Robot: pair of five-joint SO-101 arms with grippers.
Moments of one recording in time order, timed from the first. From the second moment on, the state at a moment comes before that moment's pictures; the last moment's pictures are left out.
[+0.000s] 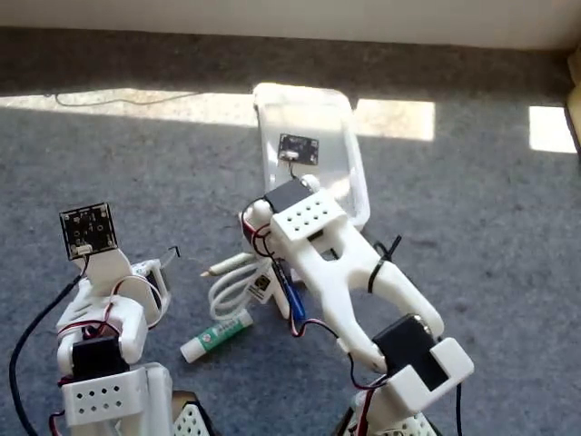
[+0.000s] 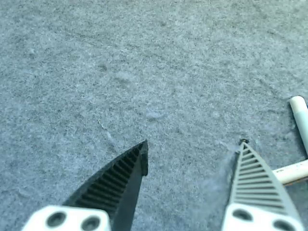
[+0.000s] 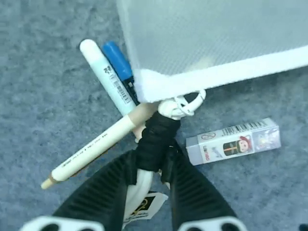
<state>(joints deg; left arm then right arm) -18.5 -86.5 79.7 62.3 10.1 -36.0 1.5 14.5 70.4 -34.9</state>
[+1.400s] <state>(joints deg) -18.5 -86.5 79.7 62.3 10.1 -23.1 -1.7 14.5 87.7 19.9</state>
